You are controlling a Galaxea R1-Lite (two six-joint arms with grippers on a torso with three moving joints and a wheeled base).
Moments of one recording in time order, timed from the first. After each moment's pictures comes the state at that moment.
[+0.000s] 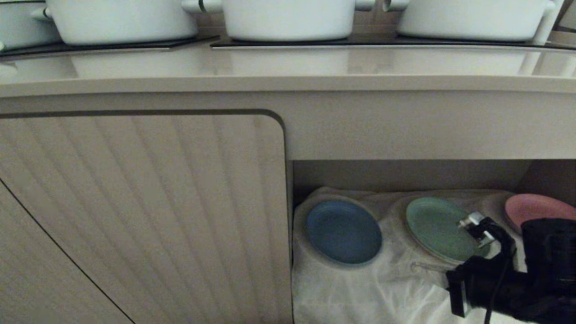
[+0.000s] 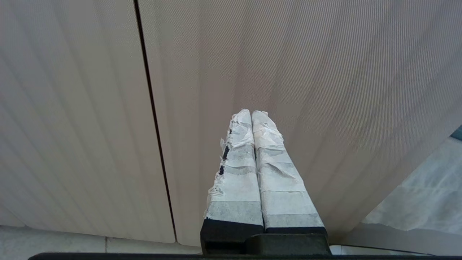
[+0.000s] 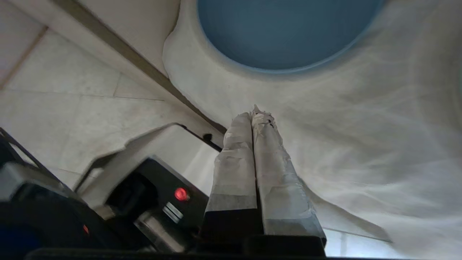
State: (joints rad) left arm 0.00 0.00 0.00 0.00 0.03 -0.11; right arm 0.32 1.58 -0.21 -0.83 0.37 0.11
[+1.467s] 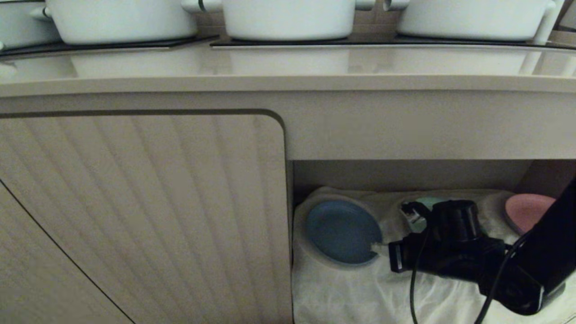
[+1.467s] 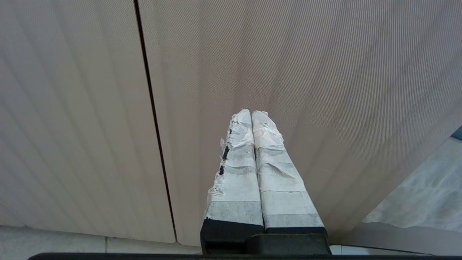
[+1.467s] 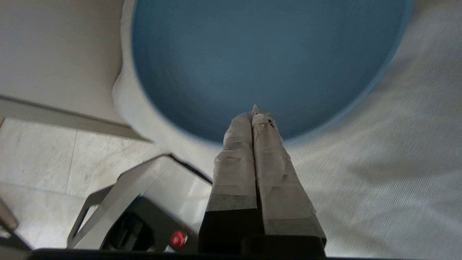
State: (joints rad) left arm 0.00 0.00 0.00 0.00 0.03 -0.11; right arm 0.33 2.02 -0.50 -0.93 0.34 0.21
